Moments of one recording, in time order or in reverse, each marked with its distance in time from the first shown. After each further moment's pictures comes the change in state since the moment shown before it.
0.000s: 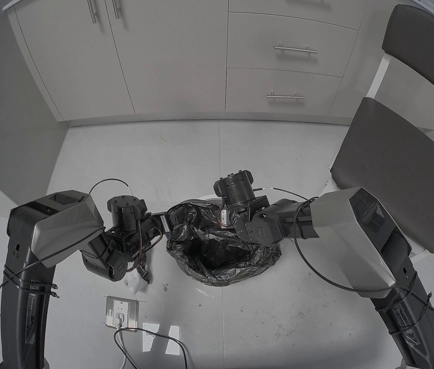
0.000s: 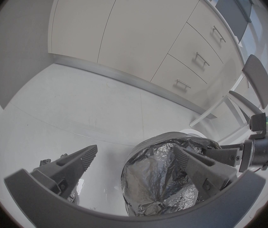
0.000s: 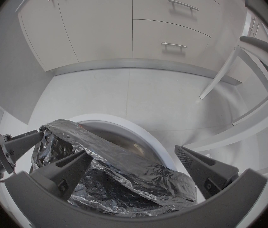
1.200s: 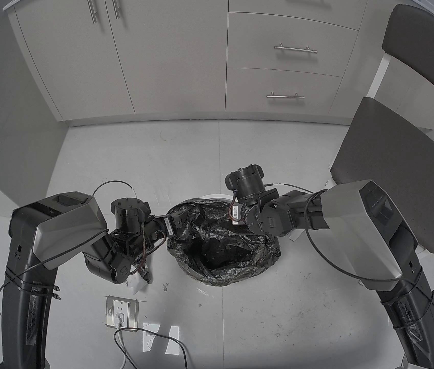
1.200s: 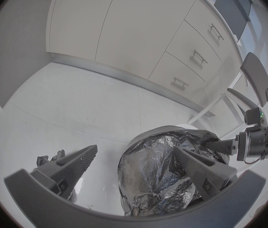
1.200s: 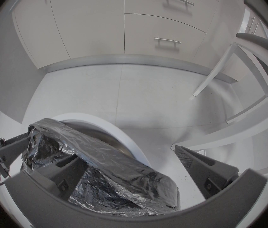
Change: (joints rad) left arm -0.021 0.002 0.009 -0.001 0.003 0.000; right arm -0.045 -0.023 0.000 0.073 0.000 0.006
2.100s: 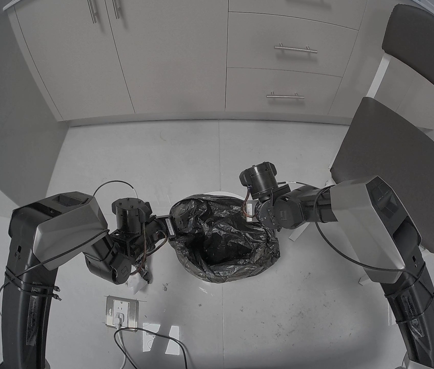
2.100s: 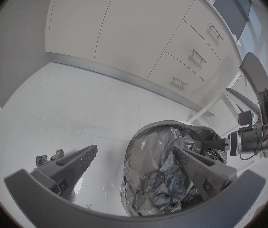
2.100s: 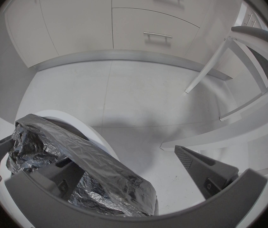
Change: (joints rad) left arm -0.007 -0.004 0.004 0.000 0.001 0.000; right arm -0.061 0.000 0.000 0.044 0.000 -0.002
